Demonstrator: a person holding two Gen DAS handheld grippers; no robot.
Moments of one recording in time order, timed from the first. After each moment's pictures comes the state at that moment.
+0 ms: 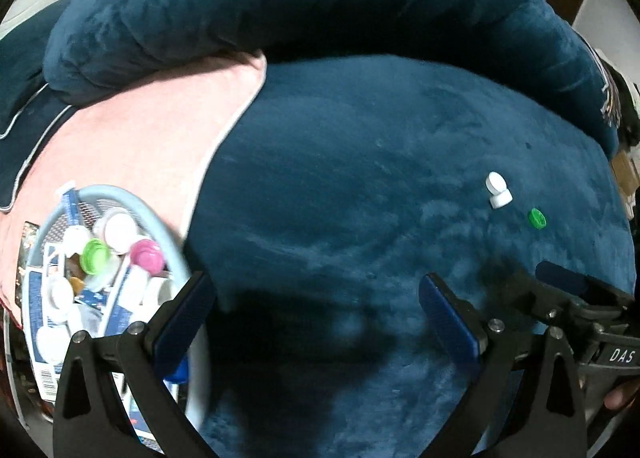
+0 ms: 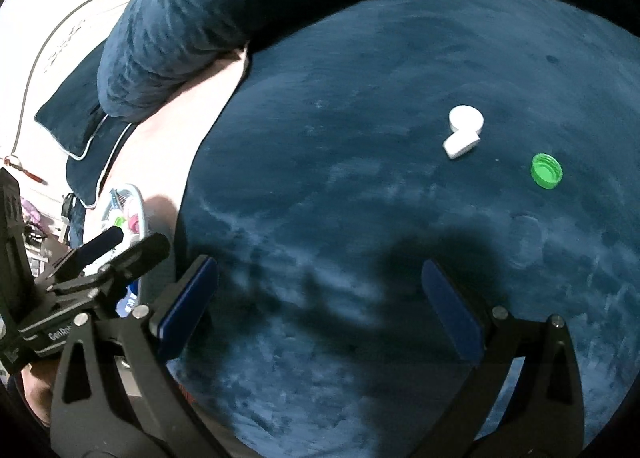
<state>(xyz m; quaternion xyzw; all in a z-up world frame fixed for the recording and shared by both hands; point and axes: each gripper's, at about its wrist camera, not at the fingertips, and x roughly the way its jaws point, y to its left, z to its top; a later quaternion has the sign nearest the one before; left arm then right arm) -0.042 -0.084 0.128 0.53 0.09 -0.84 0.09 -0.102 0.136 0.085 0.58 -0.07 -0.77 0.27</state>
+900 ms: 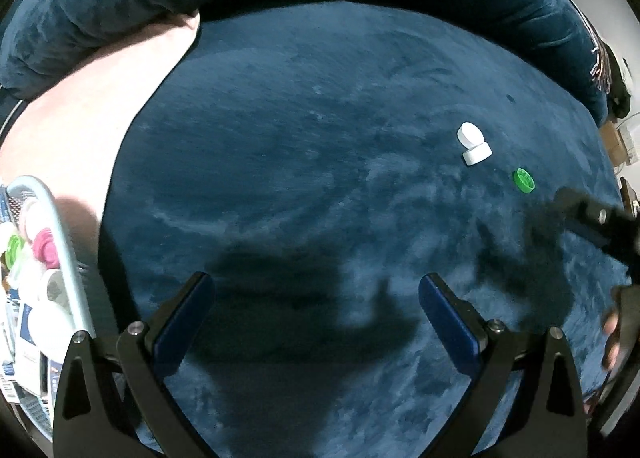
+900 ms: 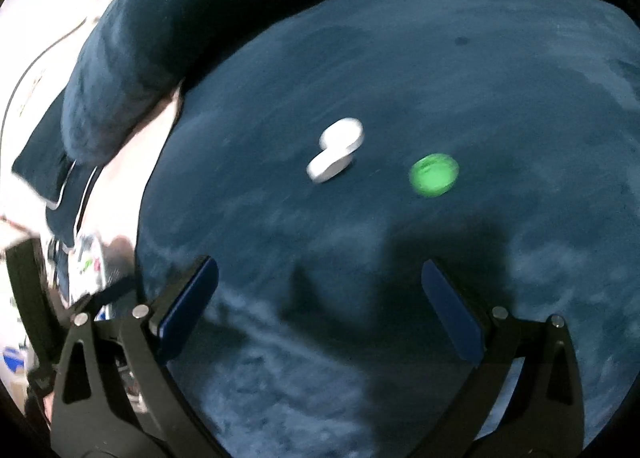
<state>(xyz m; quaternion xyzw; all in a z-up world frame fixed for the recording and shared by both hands) -0.072 -0.038 0.082 0.58 0.10 -0.81 0.04 -0.140 0.224 0.074 0.58 -0.11 -0.79 0.19</state>
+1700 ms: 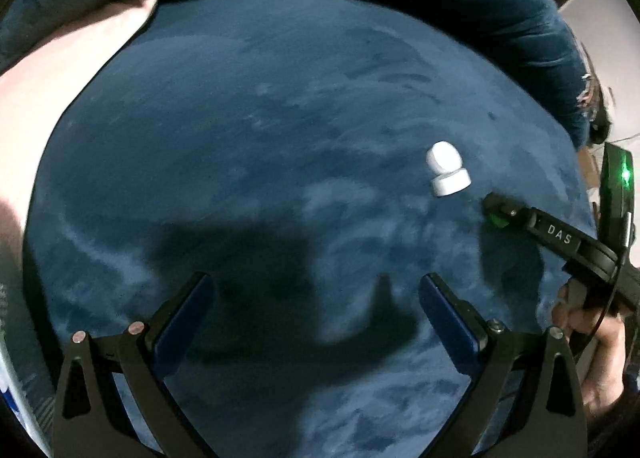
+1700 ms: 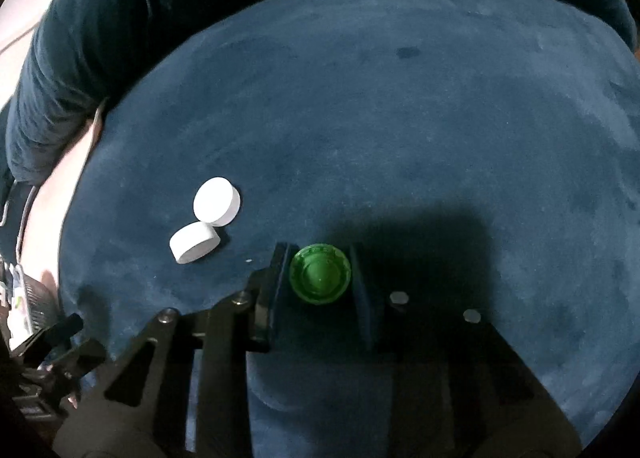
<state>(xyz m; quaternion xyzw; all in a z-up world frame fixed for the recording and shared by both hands) -0.112 -0.018 0.058 0.57 0.17 -0.80 -0.01 -0.201 0.246 0.022 0.57 -0.07 -0.81 0.13</state>
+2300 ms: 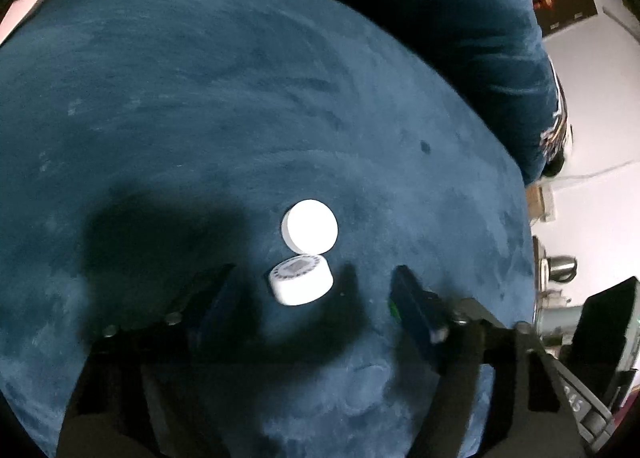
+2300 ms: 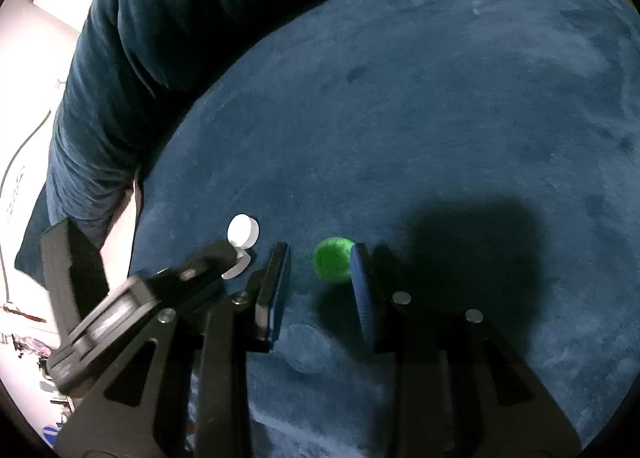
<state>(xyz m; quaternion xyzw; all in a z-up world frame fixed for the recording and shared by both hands) -0.207 0.058 0.030 0.56 0.28 -0.77 -0.09 -0.179 0.298 0.051 0.55 -0.22 -0.80 0.12</state>
